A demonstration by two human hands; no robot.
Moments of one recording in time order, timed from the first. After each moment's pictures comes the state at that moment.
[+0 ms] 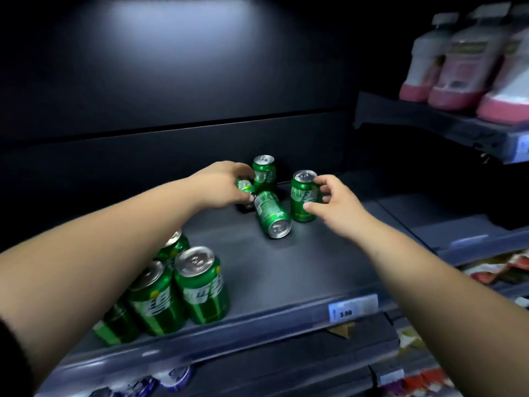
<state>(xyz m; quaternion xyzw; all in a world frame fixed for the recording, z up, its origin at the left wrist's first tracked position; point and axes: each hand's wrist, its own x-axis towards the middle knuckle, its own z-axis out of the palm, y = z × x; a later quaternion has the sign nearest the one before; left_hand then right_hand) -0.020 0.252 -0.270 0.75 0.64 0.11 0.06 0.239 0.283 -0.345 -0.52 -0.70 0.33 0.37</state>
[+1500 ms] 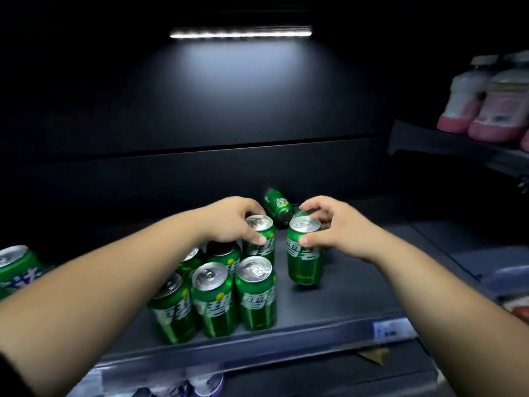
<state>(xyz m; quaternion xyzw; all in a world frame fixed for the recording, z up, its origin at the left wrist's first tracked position) -0.080 0.189 -0.271 0.72 0.64 0.16 0.22 0.177 0.233 -0.302 -0.37 -0.76 0.44 0.30</state>
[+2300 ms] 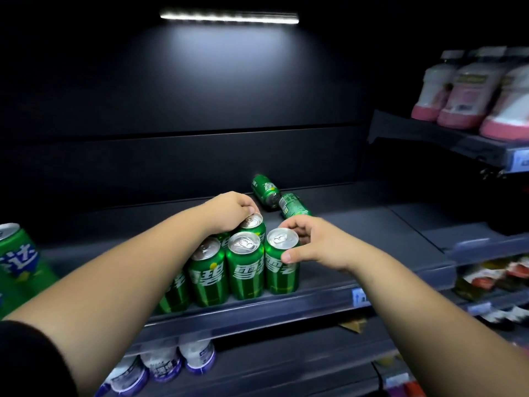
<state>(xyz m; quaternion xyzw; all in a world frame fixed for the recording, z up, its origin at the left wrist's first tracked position) -0.069 0.186 -0.310 0.69 0.67 0.20 0.20 0.176 0.179 -0.339 -0.34 -0.74 0.53 0.23</state>
